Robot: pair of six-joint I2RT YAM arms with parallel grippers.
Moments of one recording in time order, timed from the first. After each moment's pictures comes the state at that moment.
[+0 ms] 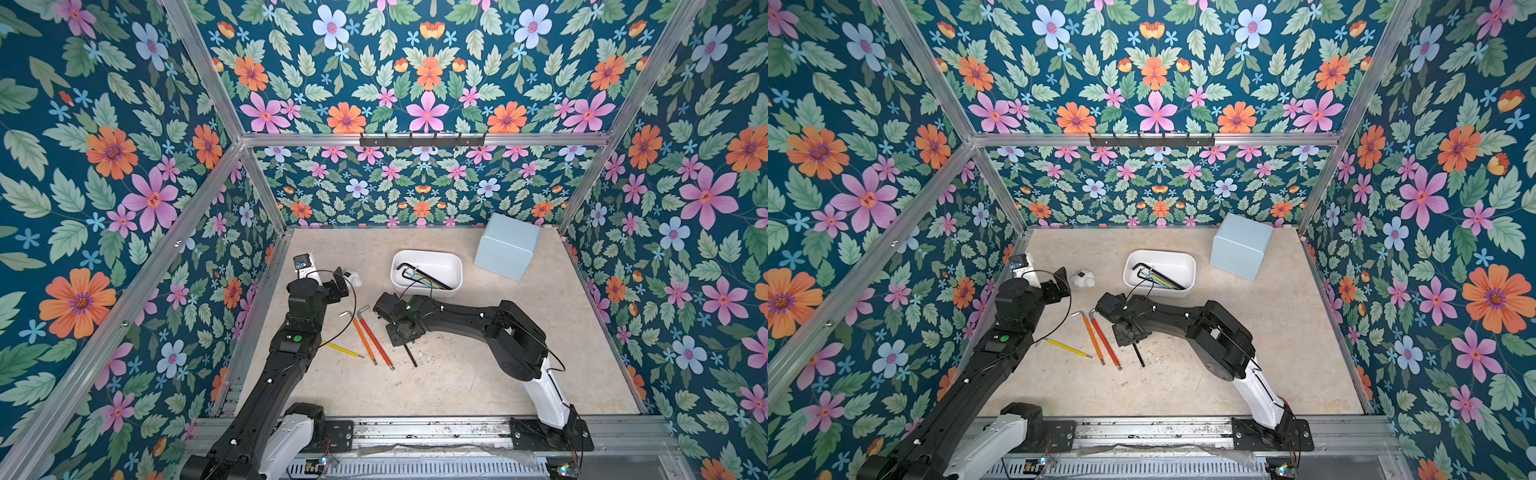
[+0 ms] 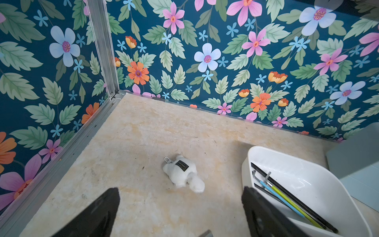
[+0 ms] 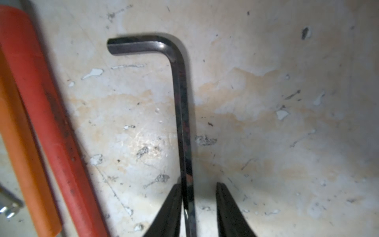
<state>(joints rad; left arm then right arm) -0.21 0.91 0.64 0.01 -0.22 -0.25 1.05 2.18 1.63 -0.77 0.14 0.58</state>
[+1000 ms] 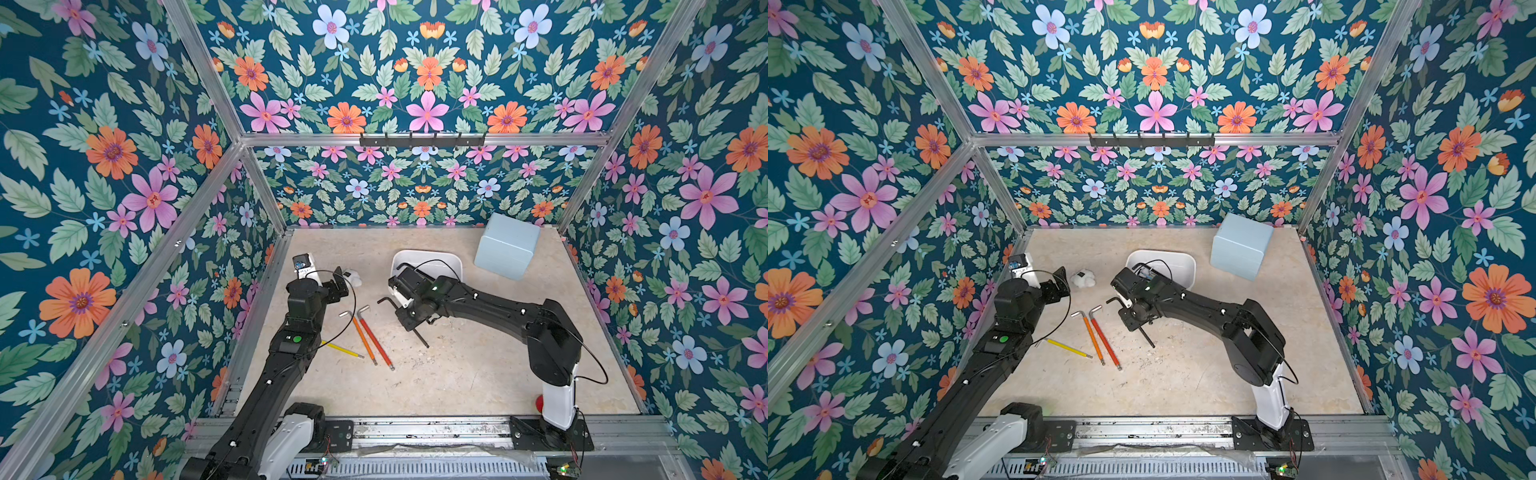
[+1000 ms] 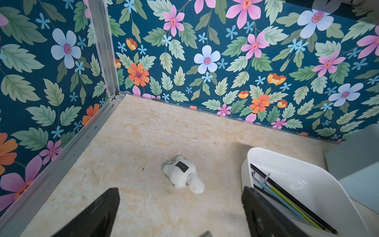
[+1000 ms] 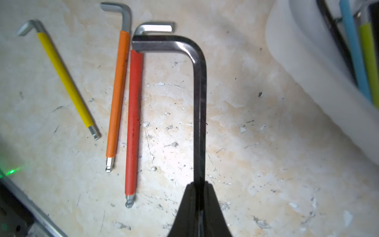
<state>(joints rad) -0.21 0.91 0.64 0.01 -0.23 -0.25 0.94 1.93 1.57 -0.76 -0.03 0.18</state>
